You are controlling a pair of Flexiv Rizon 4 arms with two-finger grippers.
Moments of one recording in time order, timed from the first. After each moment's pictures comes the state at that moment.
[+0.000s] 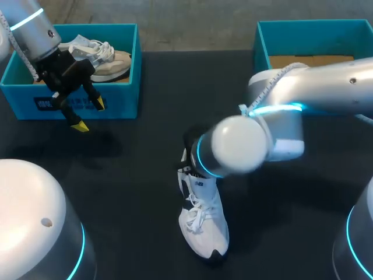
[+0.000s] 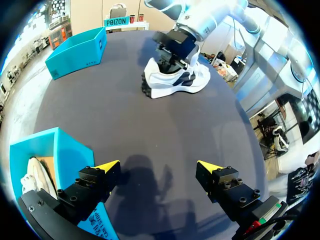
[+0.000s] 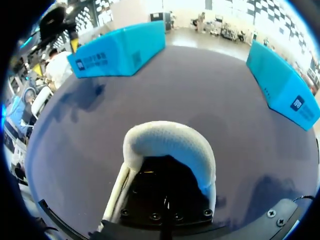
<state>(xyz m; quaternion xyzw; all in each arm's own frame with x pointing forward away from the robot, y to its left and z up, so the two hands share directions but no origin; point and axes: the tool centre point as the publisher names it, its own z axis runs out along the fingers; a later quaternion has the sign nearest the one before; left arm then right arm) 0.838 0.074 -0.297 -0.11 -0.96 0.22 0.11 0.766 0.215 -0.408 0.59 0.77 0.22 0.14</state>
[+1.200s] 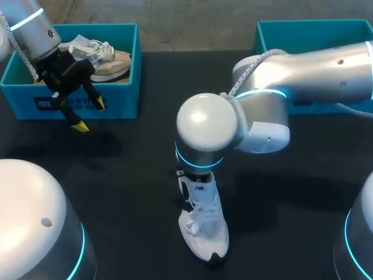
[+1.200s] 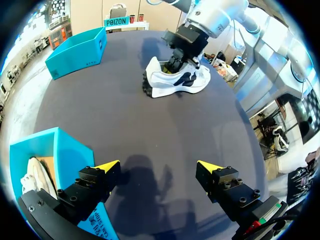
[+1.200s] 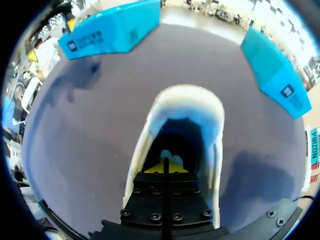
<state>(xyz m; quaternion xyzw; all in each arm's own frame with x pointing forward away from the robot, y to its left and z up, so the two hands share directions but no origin) 0.838 0.074 -0.297 -0.11 -0.96 0.22 0.11 0.724 0.214 -0.388 0.60 0.78 0.13 0.13</state>
